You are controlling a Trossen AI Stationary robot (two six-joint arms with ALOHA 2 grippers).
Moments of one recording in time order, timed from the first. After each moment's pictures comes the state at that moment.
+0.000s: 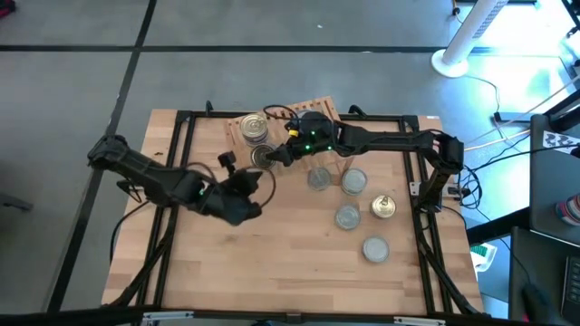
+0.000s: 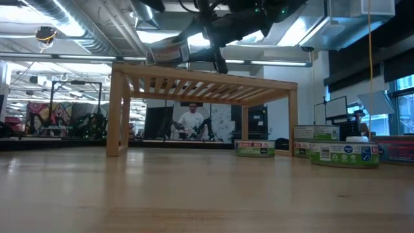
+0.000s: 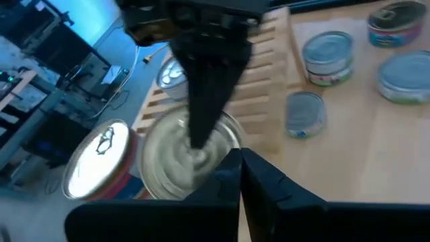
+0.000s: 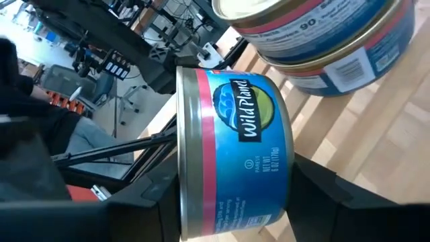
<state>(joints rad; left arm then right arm) -0.37 1.40 1.30 -0.85 -0.97 -0.33 -0.23 1.79 1.41 -0.03 -0.30 0.76</state>
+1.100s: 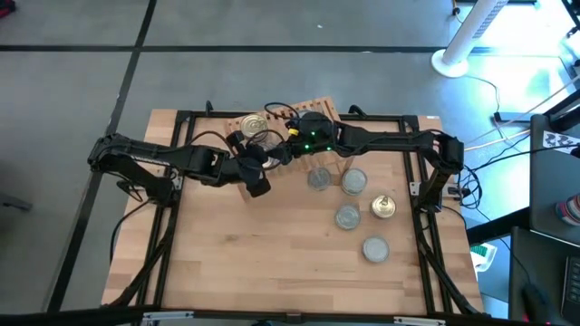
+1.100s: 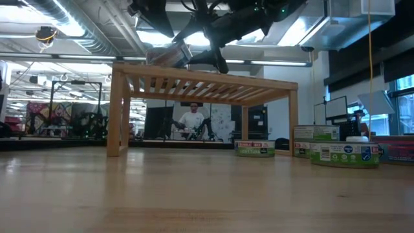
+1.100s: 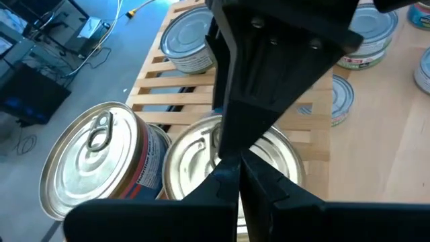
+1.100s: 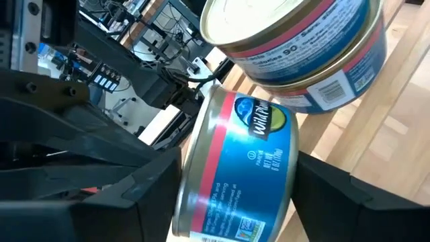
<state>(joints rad) -0.11 1.40 1.30 -0.80 -0.74 -0.24 -0.24 1.79 1.41 -0.02 -0.21 0.75</state>
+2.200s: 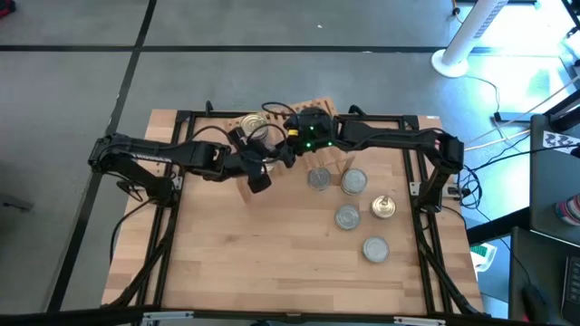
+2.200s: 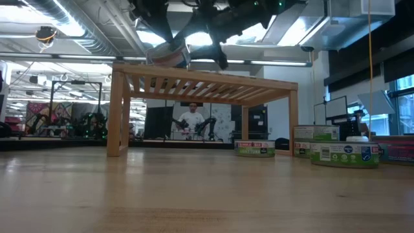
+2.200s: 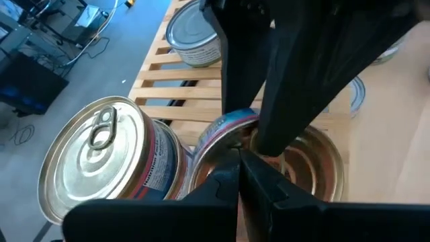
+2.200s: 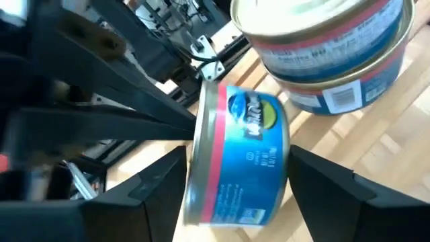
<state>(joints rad) -0.05 1.41 1.30 -0.80 -0.70 -0.23 -0.25 1.79 1.50 -0.18 -0.28 0.55</state>
